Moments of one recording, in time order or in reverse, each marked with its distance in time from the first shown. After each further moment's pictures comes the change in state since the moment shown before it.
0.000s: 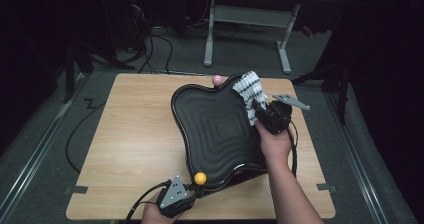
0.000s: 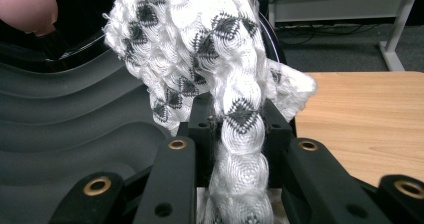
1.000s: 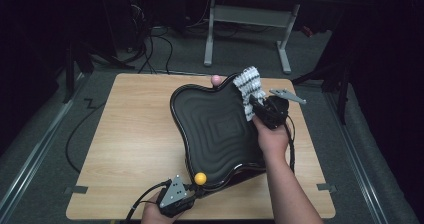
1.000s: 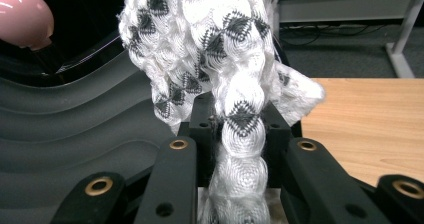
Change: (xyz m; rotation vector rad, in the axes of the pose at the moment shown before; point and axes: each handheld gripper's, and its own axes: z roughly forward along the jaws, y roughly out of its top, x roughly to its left) left arm 0.001 0.000 0.001 0.000 -0.013 0.001; right arm 0.004 0.009 0.012 0.006 0.010 -0.016
